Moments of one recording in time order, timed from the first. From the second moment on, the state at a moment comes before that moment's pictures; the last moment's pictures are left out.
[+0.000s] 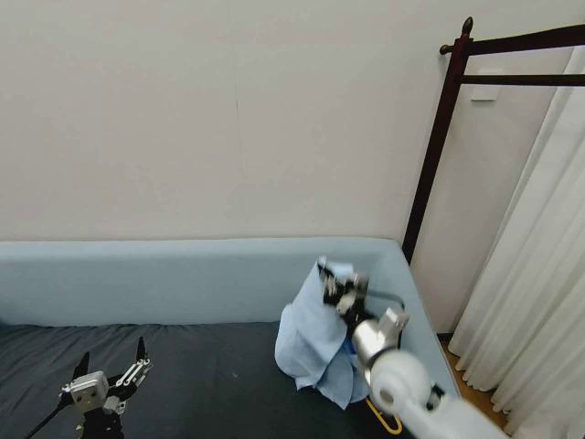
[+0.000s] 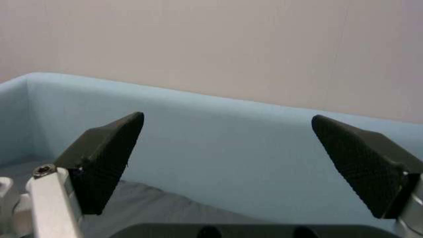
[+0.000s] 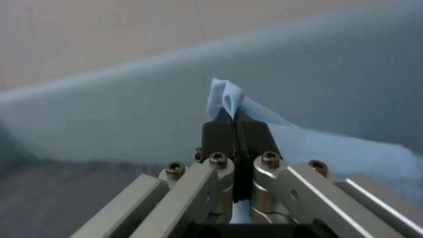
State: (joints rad) left arm 1.60 -1.30 -0.63 -2.13 -0.30 -0.11 -0.38; right arm -0.97 1.08 -0.11 1.72 0.73 0.05 0.24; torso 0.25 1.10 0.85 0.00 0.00
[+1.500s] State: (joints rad) left arm 1.61 -1.30 -0.68 -2.14 -0.29 -0.11 -0.38; right arm -0.81 1.29 0.24 1.32 1.10 -0.37 0.43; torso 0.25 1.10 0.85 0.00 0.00
